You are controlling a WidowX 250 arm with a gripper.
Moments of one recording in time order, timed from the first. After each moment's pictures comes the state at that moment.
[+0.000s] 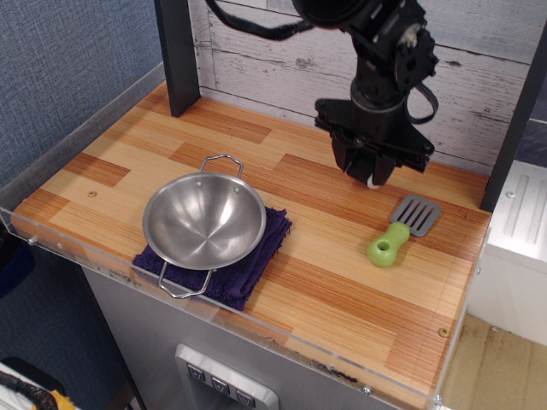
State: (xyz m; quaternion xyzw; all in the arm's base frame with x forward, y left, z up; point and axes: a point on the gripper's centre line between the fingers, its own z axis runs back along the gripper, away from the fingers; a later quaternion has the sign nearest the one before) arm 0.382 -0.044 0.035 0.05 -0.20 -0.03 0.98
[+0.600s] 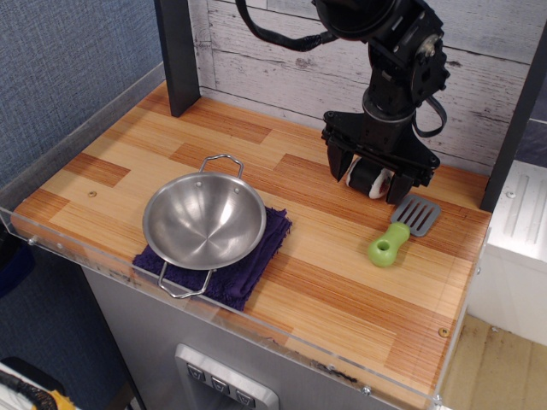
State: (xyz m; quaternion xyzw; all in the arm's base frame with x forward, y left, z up) arm 0.381 -0.047 0.023 0.07 -0.15 -0.02 0.99
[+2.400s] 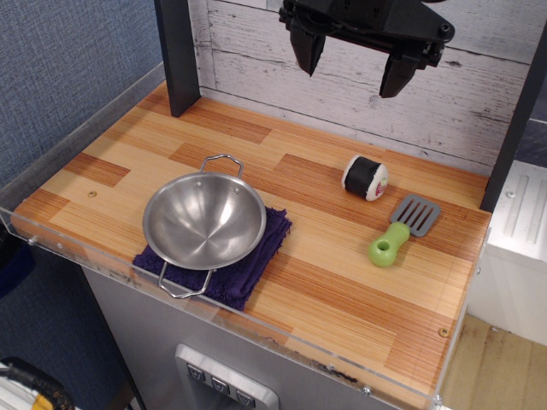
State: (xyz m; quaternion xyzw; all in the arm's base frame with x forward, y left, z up) arm 0.326 -0.041 0.168 0.09 -0.27 0.06 0.96
